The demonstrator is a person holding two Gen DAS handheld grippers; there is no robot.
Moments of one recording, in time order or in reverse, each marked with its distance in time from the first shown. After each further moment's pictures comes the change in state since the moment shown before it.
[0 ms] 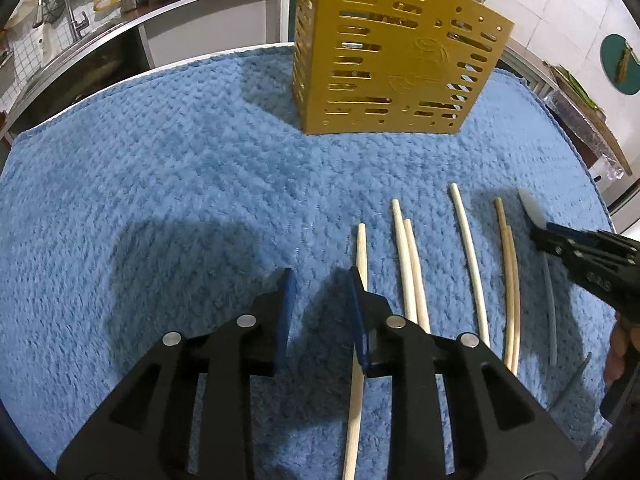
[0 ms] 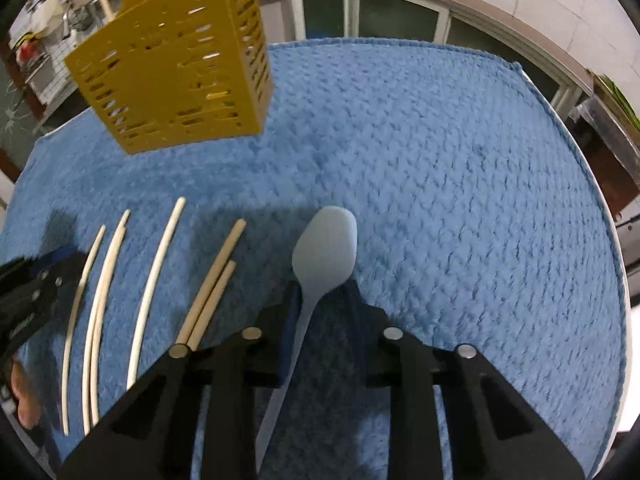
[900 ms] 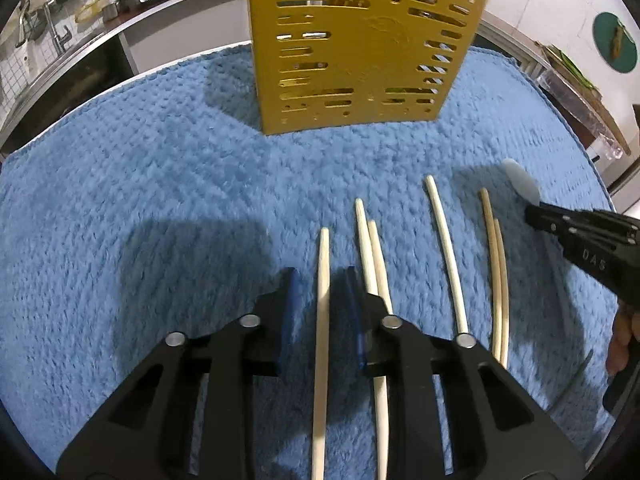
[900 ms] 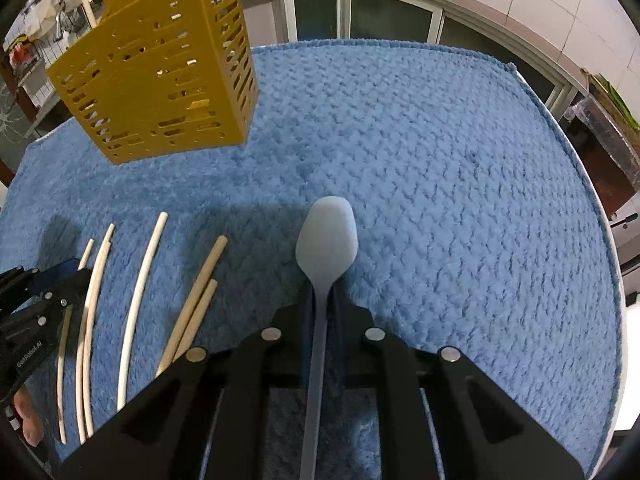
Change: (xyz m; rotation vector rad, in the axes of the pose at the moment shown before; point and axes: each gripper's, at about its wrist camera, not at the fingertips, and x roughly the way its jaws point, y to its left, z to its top) left arm 0.012 -0.026 0.011 0.049 0.036 0.014; right arm 0.006 -0.005 0.013 0.000 0.020 -0.026
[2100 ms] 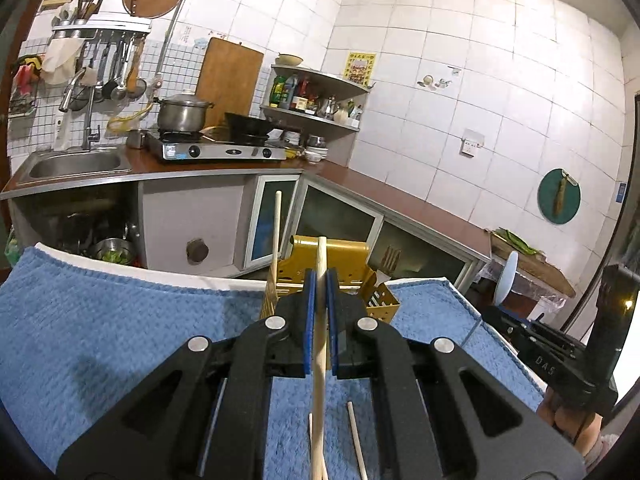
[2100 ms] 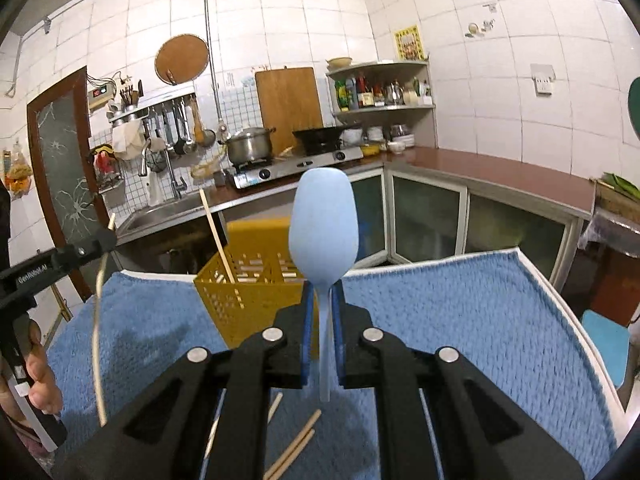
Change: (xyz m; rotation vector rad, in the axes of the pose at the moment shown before) left arm -0.173 0.022 0.031 -0.124 -0.727 -0.169; right arm -0.161 0.003 0.018 -0.028 -0.708 0.216
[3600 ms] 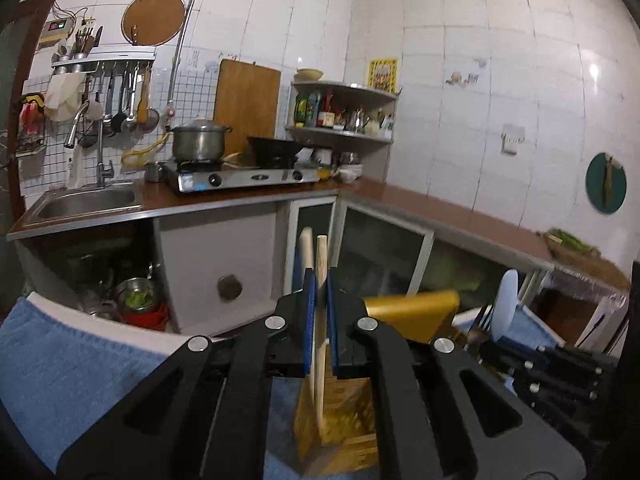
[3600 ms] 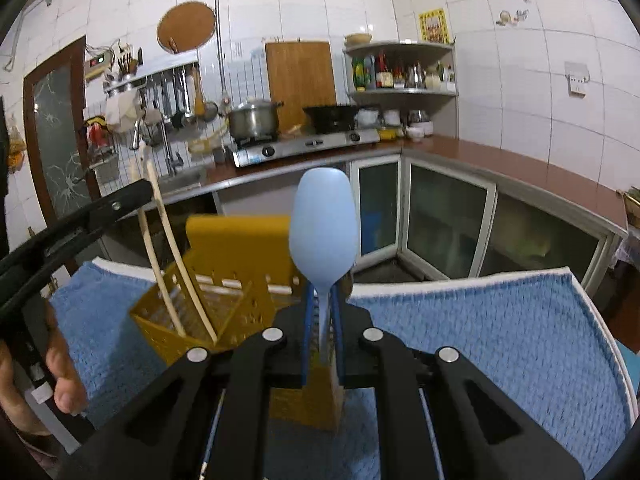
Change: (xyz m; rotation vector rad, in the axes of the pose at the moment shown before) left arm 0.123 0.016 0.017 0.095 -0.074 0.161; right arm 0.135 0.030 0.009 -0.073 0.081 0.005
